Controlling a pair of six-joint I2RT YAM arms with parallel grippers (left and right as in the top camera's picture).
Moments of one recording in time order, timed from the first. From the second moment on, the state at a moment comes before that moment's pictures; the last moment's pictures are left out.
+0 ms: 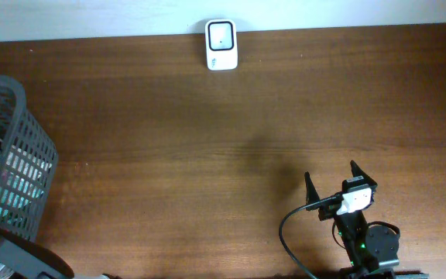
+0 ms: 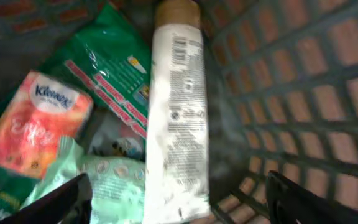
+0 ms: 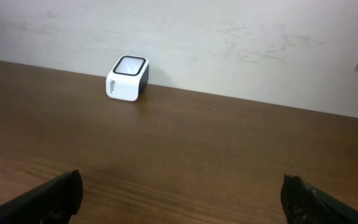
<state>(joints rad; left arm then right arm) 0.82 1.68 1.37 -0.69 0.14 -0.30 0.10 0.01 0.01 -0.07 -0.09 -0.08</state>
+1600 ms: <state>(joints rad) 0.56 1.00 1.30 -0.52 0.36 -0.20 0.10 0.01 0.01 -0.07 -0.09 -0.07</state>
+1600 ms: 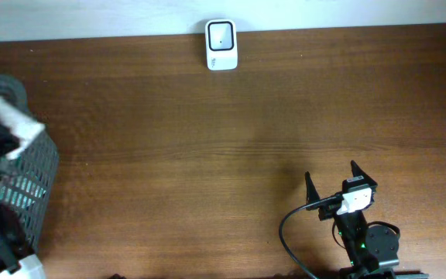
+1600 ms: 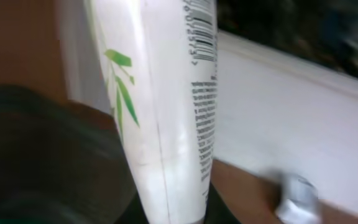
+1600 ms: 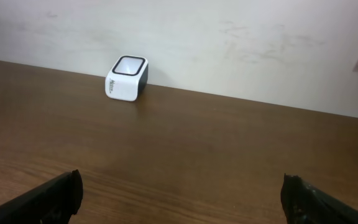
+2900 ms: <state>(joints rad) -0.20 1.68 1.62 -0.76 0.20 -0.33 0.10 0.01 0.01 -0.07 -0.09 -0.08</state>
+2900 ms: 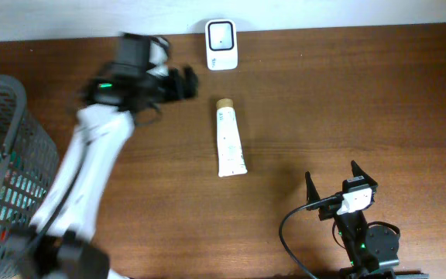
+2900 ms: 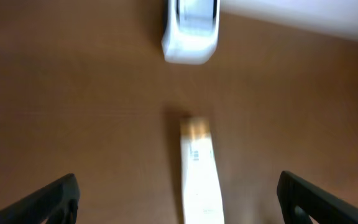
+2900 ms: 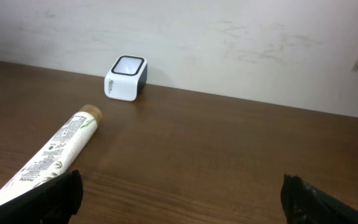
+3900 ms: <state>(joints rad) 1.01 1.71 1.27 -0.74 0.11 -0.29 0.10 0.01 0.01 -0.07 -0.09 -0.07</state>
